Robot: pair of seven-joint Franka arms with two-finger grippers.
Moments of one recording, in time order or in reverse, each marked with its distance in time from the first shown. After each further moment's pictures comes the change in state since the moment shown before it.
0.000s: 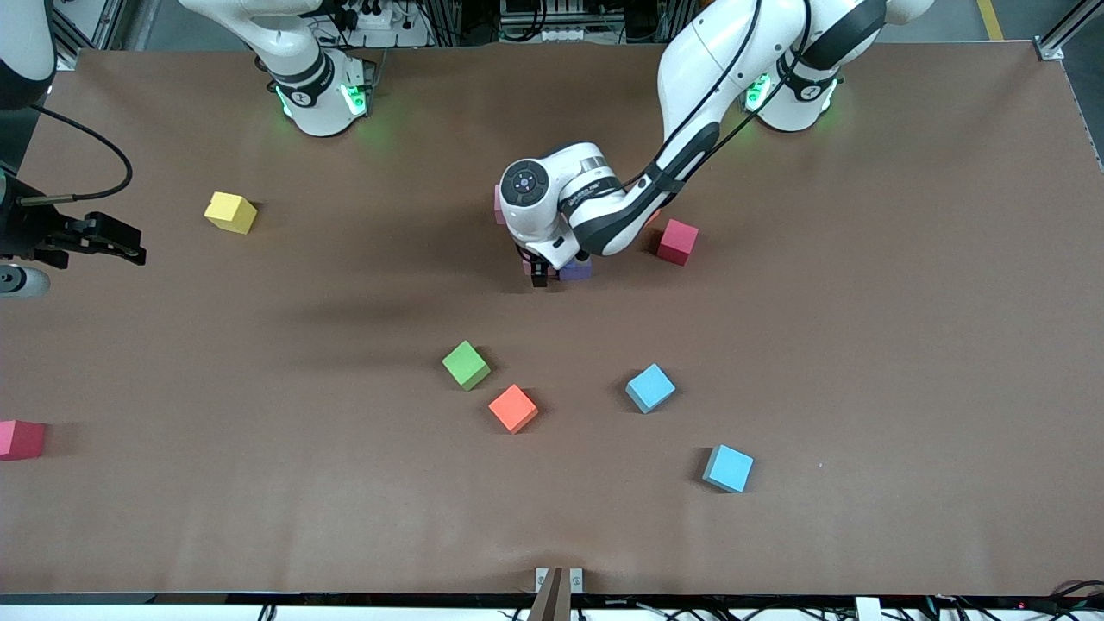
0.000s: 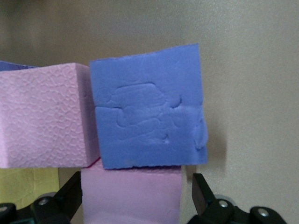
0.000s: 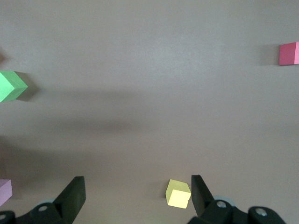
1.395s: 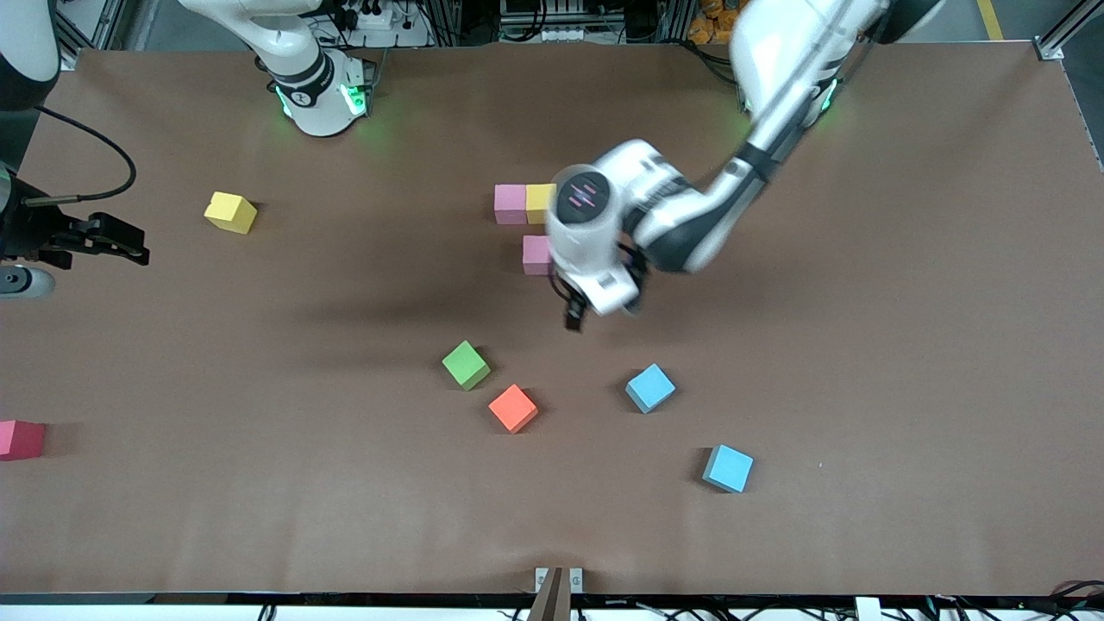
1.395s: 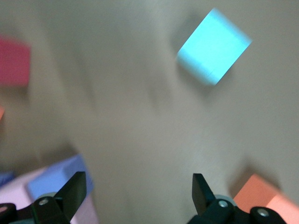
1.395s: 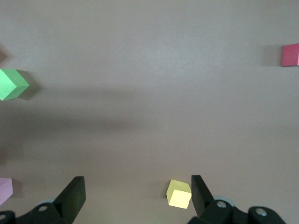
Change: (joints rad) left arm 0.263 -0.152 -0.003 0.136 0.000 -0.208 0.619; right arm 0.011 0.006 0.003 0.000 0.001 -0.001 0.000
